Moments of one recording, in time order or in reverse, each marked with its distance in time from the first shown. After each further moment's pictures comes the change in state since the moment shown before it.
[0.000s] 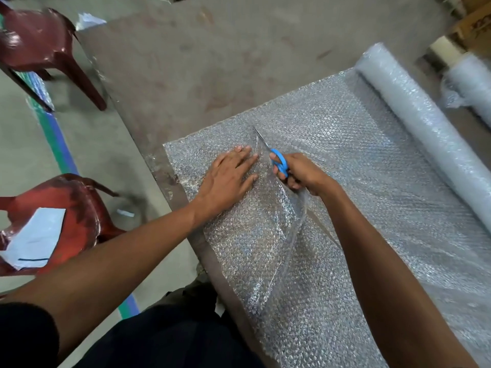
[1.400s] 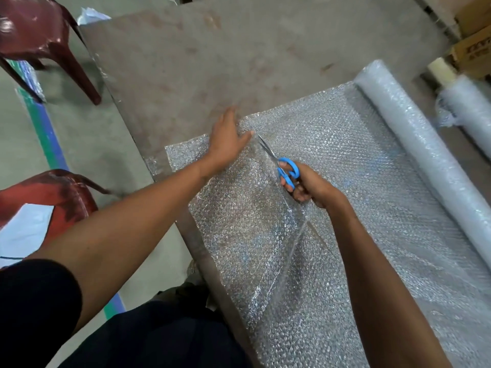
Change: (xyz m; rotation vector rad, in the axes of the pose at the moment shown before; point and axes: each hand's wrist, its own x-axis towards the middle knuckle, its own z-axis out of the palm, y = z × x) left_hand 0.092 -0.028 -0.054 -0.574 0.152 -0.389; right_hand -0.011 -0.009 -0.007 0.033 -0.007 0.044
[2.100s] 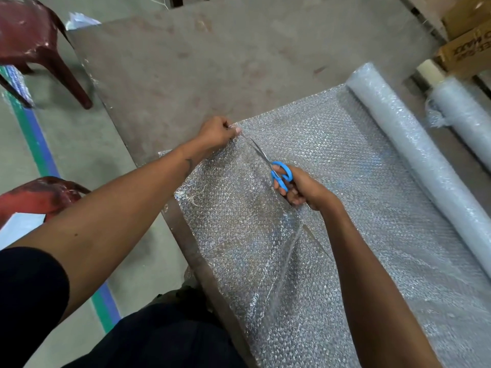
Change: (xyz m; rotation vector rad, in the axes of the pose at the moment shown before) left_hand 0.058 -0.023 -0.010 -0.113 -0.184 -0.128; right_hand 0.004 -0.003 0.001 0.019 -0.034 0.008
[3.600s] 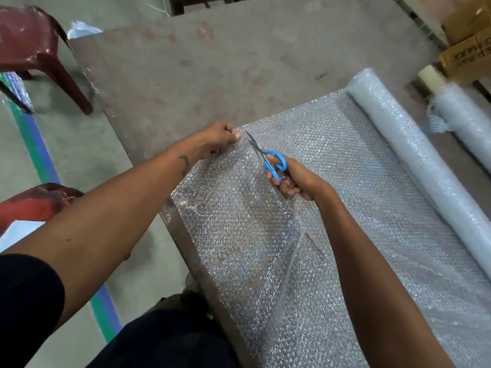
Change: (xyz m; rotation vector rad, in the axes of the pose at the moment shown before) left_hand 0.003 0.016 -0.020 -0.149 -0.224 -0.127; right_hand 0.027 -0.037 0.003 0.096 -0.078 -0.044
